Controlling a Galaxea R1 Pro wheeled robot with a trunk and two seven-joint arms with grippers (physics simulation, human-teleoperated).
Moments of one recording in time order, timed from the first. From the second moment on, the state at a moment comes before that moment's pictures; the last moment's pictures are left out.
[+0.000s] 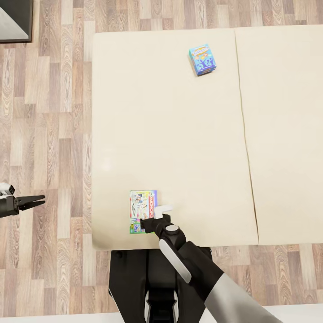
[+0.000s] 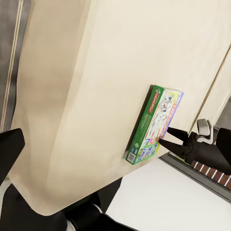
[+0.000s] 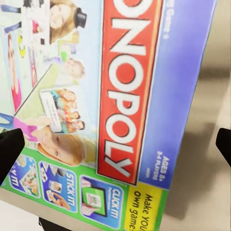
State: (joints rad) left arm -0.93 0.76 0.18 -0.52 0.13 0.71 -1.57; right arm -0.68 0.17 0.68 -1.06 -0.49 0.48 -0.37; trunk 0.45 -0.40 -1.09
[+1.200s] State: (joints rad) left arm -0.93 0.75 0.18 -0.52 0.13 0.71 -1.57; right arm -0.68 0.17 0.68 -1.06 -0.49 0.48 -0.37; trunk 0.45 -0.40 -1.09
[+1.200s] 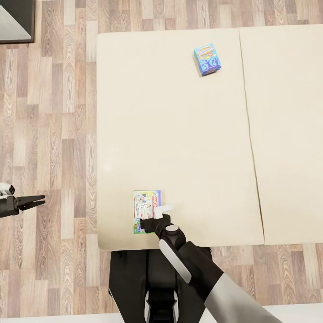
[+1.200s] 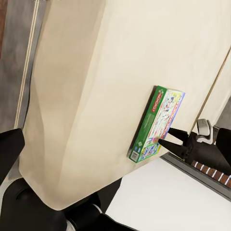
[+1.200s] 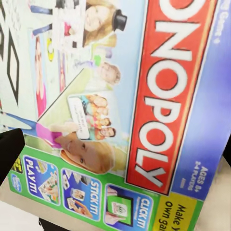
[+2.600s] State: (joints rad) left arm -0.93 0.75 0.18 -0.52 0.13 0.71 -1.57; right arm -0.68 0.17 0.69 -1.07 -0.49 0.48 -0.37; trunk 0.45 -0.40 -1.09
